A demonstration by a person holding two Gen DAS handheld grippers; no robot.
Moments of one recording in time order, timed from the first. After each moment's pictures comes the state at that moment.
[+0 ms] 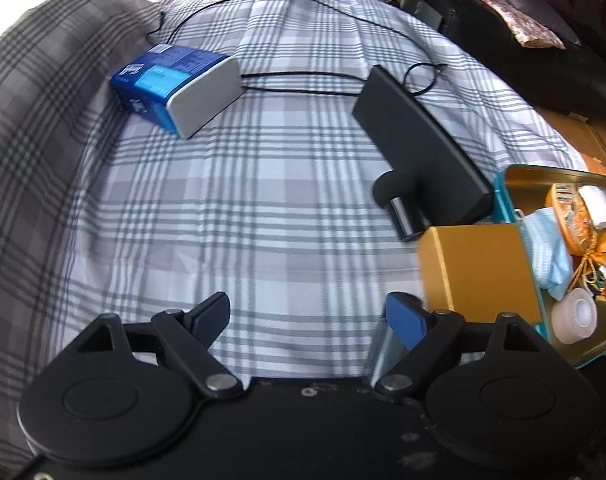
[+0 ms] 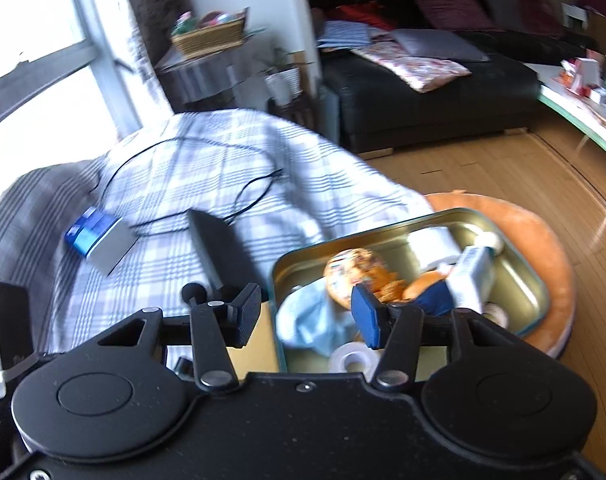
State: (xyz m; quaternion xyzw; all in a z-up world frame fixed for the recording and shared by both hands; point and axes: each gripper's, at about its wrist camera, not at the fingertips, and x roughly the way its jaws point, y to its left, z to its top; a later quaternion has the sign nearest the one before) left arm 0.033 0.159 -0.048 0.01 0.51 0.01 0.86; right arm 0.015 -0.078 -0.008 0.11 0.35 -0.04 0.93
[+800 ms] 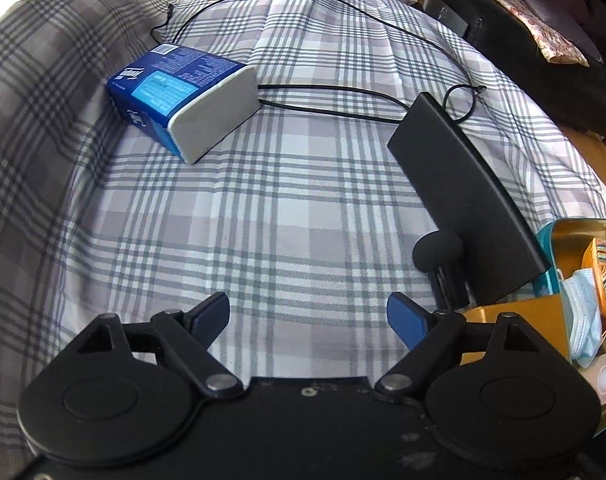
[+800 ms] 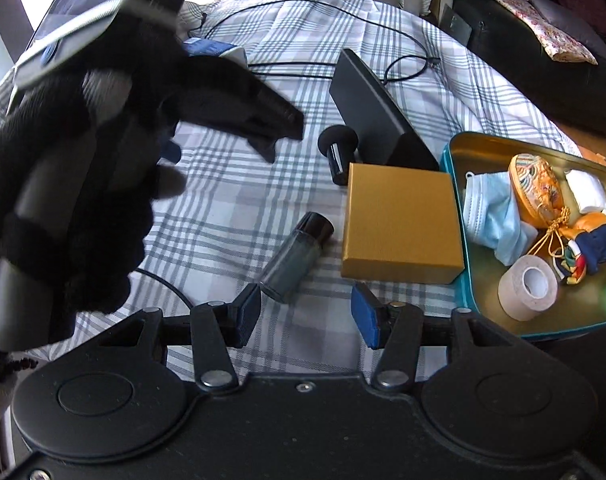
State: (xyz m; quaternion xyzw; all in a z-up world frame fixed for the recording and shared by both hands) left arm 0.097 0.167 -0.061 -0.01 0.51 0.02 0.86; right arm 0.025 0.042 -0.097 0.00 0.46 0.08 0.89
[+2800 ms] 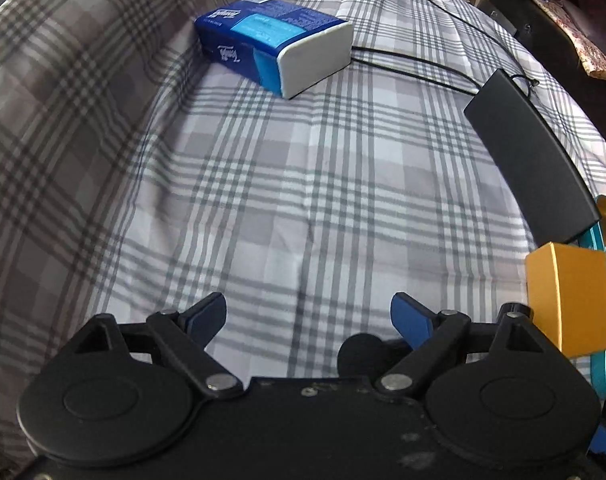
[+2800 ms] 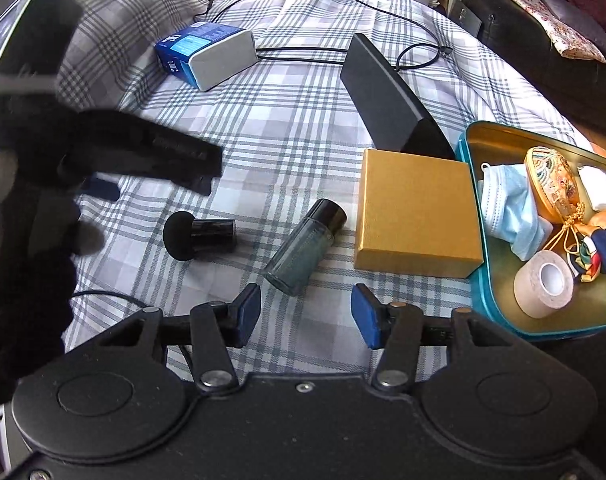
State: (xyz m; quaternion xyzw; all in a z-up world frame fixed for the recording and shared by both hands) left arm 0.031 0.225 -0.066 -0.03 0.53 0.08 0.85; right arm 0.029 0.049 -0.106 -0.01 0.47 0.09 0.88
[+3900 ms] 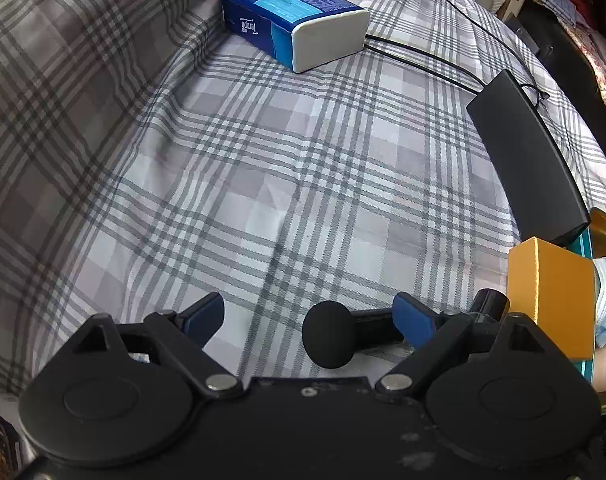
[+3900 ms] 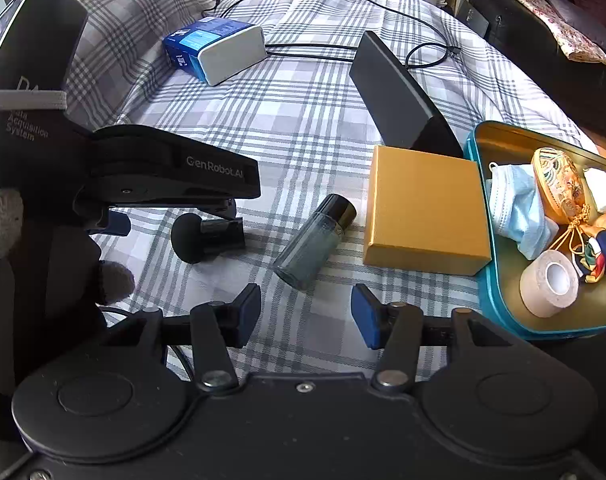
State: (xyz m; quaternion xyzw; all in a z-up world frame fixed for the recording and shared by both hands) left arm 0.018 0.205 -0.069 -0.09 0.53 0.12 0.84; right arm 0.026 0.053 -0.107 -0.02 0.47 0.10 0.88
